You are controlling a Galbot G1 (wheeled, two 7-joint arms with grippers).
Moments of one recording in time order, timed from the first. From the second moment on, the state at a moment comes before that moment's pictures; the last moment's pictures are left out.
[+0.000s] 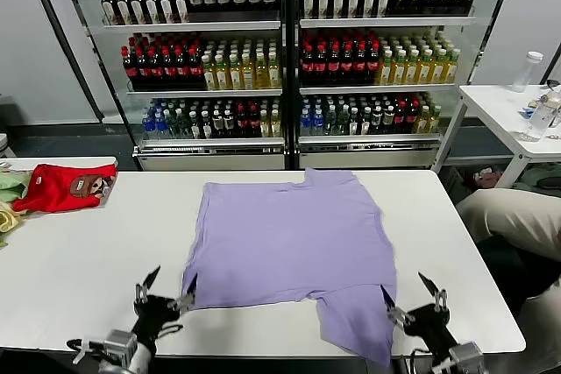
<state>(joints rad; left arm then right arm) 1.72 -1.05 -0.48 -2.16 -0.33 0.31 -0.20 -1.91 0.96 0.55 2.25 0.31 -0.22 0.15</state>
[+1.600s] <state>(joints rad) 1.83 -1.03 -0.50 -2.25 -0.42 0.36 -0.24 -2.12 0.95 0.64 2.39 0.49 -0.31 0.09</state>
